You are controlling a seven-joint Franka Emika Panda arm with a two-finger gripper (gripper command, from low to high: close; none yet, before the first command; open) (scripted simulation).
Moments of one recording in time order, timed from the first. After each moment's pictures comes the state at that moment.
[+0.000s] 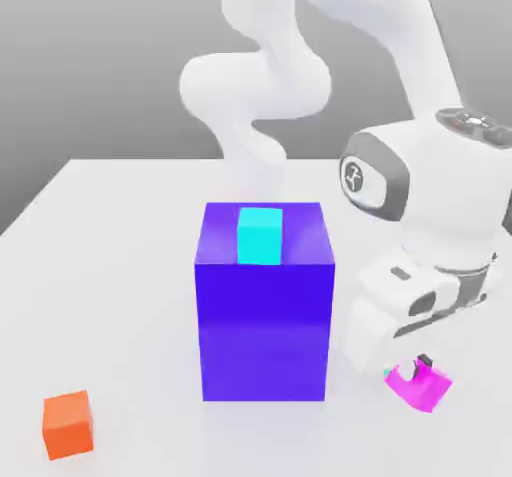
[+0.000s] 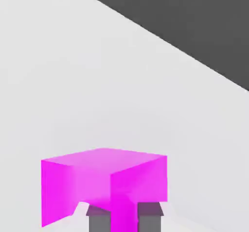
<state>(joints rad) 0.08 0.11 0.35 -2.56 -0.16 2.65 0.68</state>
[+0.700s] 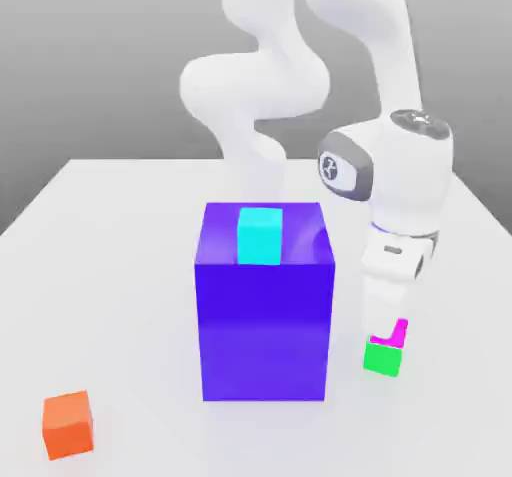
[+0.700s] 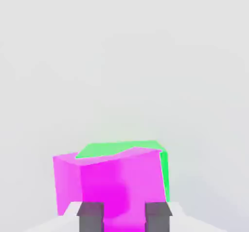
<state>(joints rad) 0.24 0.07 0.30 -2.85 -0.10 2.91 0.31</state>
